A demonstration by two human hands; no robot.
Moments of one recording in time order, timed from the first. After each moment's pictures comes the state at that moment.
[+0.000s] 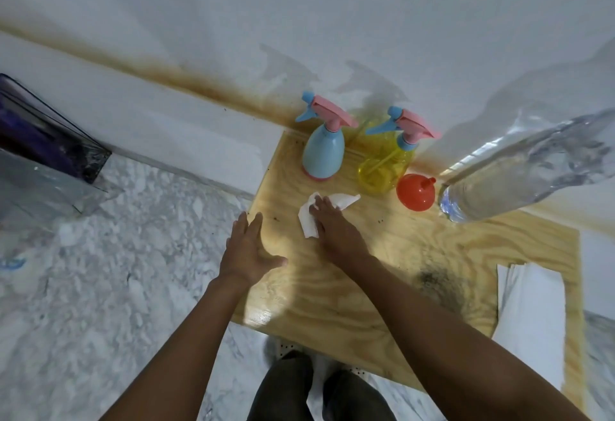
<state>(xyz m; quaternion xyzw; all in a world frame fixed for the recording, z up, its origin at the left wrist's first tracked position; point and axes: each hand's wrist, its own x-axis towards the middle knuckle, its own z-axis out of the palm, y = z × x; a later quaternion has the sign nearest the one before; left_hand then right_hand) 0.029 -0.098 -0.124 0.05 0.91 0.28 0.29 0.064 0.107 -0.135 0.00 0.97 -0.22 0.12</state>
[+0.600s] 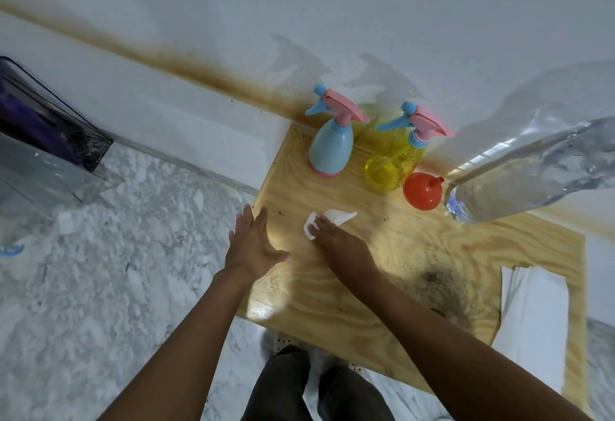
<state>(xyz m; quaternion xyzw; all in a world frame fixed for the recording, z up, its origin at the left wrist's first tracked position) 0.029 -0.094 -0.124 0.06 0.91 0.26 0.30 0.101 0.103 -0.142 -0.03 0.98 -0.19 0.05</state>
